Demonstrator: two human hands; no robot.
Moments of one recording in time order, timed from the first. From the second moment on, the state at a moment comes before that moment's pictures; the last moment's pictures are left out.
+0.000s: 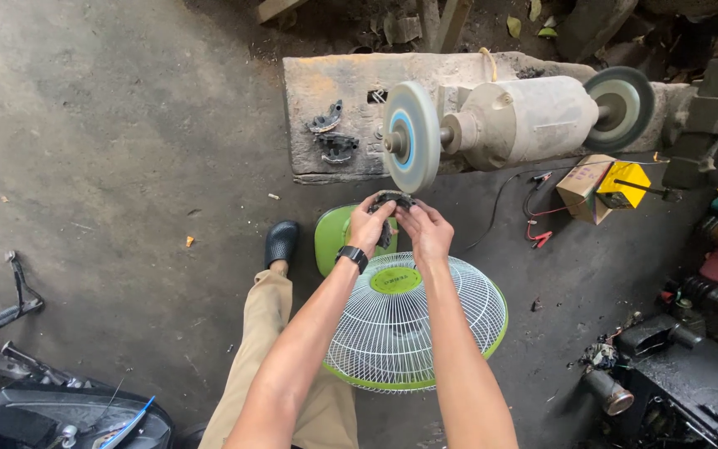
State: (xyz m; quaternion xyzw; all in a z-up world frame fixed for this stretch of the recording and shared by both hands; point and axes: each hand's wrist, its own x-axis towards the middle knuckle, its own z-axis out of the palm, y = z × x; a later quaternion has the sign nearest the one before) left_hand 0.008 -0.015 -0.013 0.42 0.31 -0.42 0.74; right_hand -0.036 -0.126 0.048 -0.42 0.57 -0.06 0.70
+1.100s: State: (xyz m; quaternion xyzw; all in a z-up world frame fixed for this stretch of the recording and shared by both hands) left_hand 0.012 -0.047 -0.004 0.39 0.32 -0.45 0.74; right_hand -0.013 -0.129 0.074 -0.49 0.58 -0.17 0.63
